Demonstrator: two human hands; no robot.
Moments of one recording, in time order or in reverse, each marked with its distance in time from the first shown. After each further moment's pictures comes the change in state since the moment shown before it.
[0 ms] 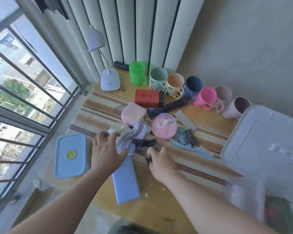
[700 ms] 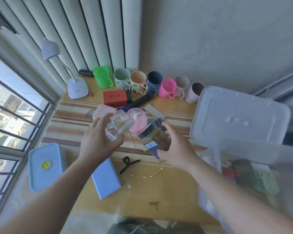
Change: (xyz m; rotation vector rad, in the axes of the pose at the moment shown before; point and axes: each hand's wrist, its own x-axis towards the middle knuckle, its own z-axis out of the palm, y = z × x) left_hand -0.013 0.098 -0.057 -0.225 0.019 0.280; right_hand -0.118 0.084 -0.094 0.513 0.289 0.017
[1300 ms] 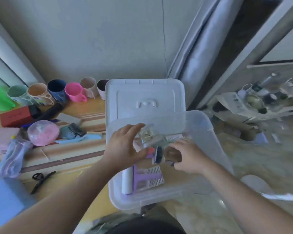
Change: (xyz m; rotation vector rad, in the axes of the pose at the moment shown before) left_hand -0.120 0.335 0.201 -0.050 -0.319 0.620; right_hand -0.208 0.302 -0.197 -0.361 0.011 0.246
